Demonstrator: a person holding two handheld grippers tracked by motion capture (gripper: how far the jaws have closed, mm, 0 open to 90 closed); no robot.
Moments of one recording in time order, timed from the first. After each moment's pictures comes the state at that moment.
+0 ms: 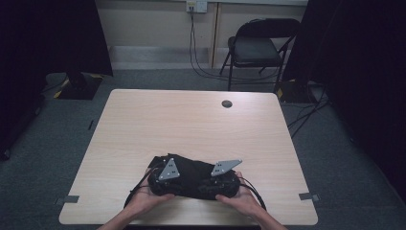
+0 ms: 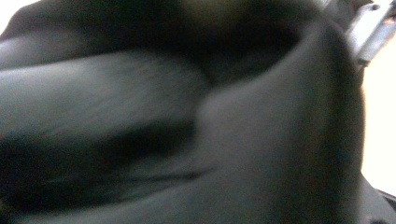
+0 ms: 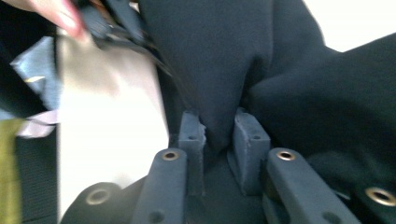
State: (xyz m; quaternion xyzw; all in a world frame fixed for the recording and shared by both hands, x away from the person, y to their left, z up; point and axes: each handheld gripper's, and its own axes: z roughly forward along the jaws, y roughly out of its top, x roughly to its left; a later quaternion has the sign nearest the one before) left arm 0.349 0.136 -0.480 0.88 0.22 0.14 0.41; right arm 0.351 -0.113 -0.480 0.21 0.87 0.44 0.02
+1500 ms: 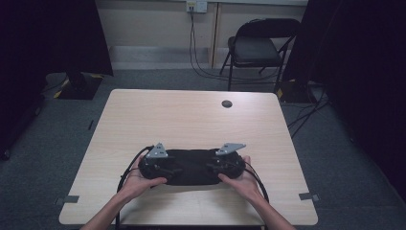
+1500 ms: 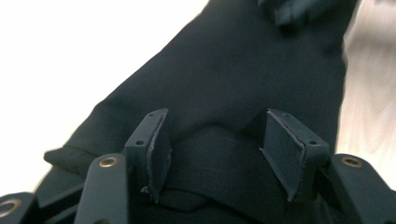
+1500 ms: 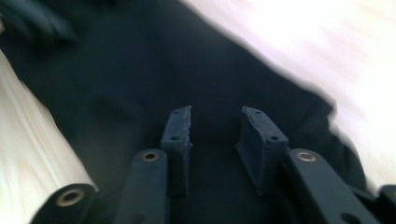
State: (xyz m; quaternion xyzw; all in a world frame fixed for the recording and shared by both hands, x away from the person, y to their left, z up) left arm 0.387 0.167 -0.461 0.85 0.28 0.08 0.43; right arm 0.389 -0.128 -0.465 0.32 0.86 0.38 0.12
